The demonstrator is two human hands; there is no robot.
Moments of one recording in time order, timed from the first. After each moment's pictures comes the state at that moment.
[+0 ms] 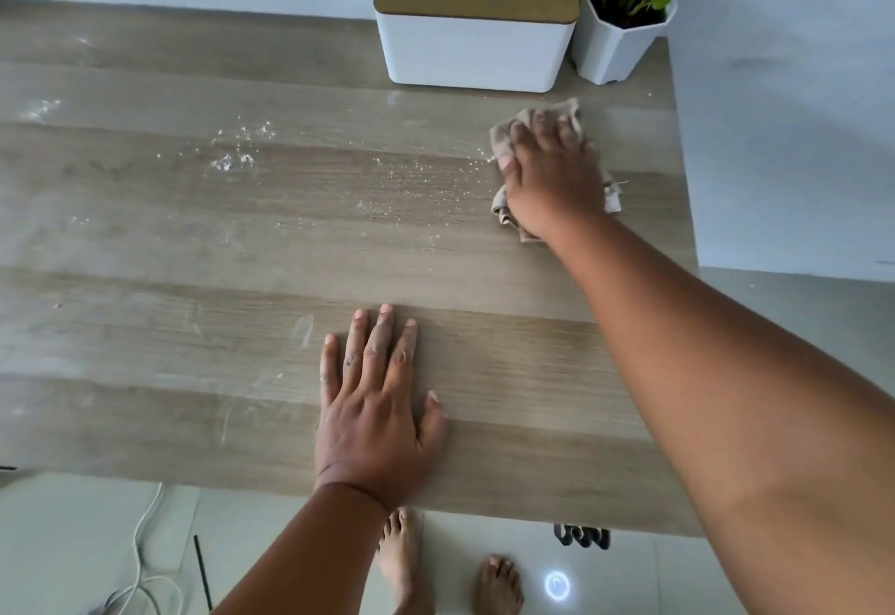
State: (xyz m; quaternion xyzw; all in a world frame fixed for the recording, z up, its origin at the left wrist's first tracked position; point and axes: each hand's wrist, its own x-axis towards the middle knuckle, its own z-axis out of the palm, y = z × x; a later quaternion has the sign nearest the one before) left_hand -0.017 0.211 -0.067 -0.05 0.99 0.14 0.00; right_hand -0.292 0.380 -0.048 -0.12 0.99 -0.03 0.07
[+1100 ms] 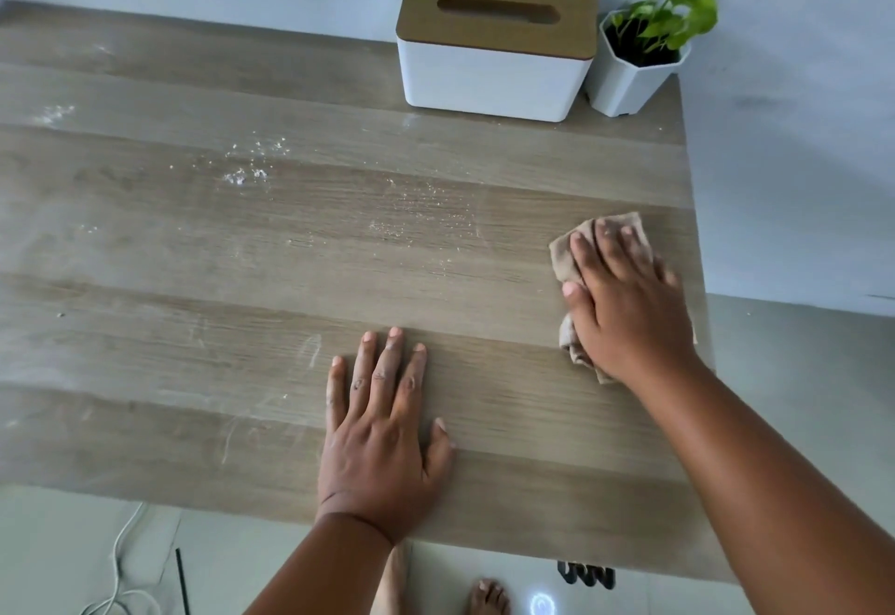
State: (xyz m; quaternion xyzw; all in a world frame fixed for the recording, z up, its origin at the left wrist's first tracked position) left_hand -0.017 0.211 -0.068 -0.04 0.99 0.15 -0.01; right_hand -0.195 0.454 -0.051 -0.10 0.99 0.00 0.08
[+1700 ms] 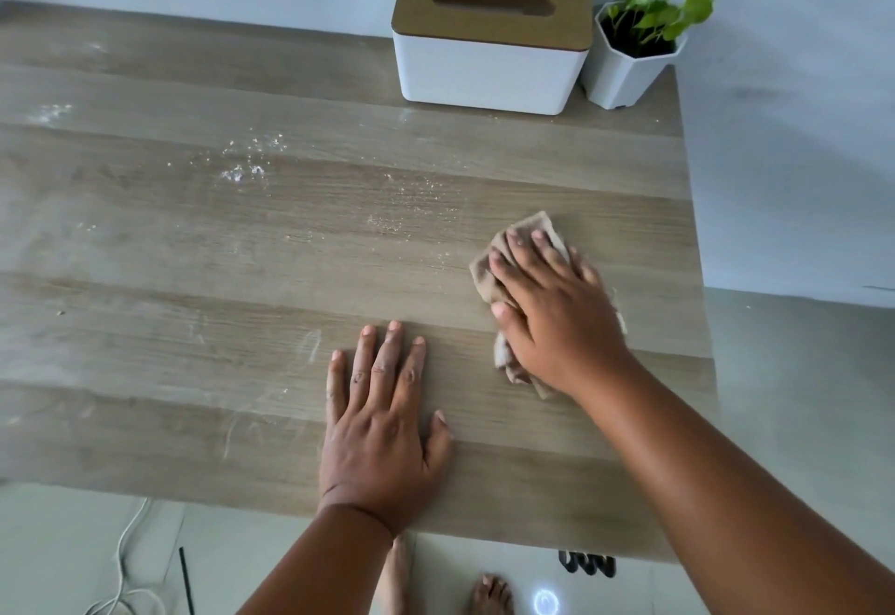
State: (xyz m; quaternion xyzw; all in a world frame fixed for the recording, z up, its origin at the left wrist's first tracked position) left_hand -0.018 0.210 -0.068 -0.04 0.99 0.14 0.00; right_hand -0.171 0.402 -0.056 -0.24 0.97 -0.04 0.07
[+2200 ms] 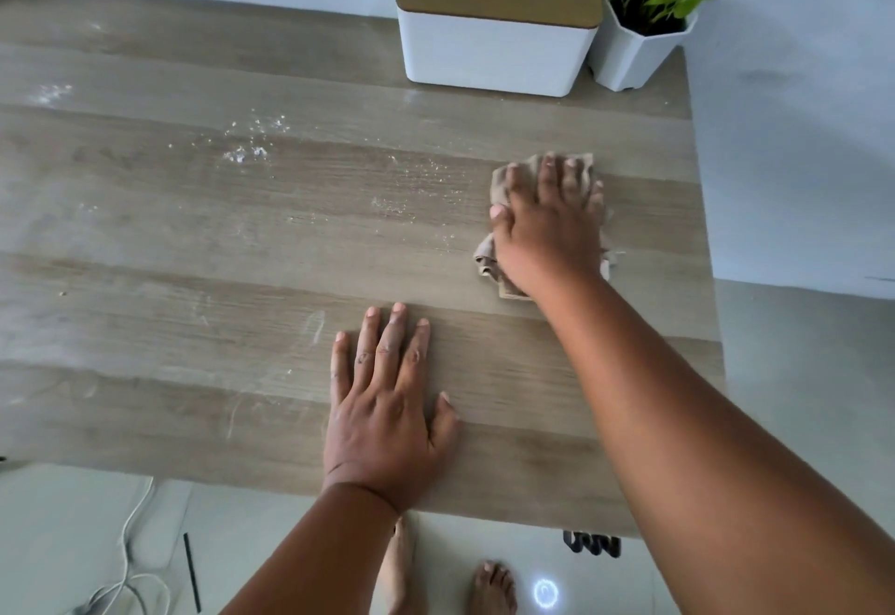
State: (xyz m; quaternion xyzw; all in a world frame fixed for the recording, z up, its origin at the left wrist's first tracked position) left_hand -0.017 0.210 -0.067 -0.05 0.99 0.14 0.01; right_hand -0.237 0.359 -0.059 -0.09 0.99 -0.02 0.07
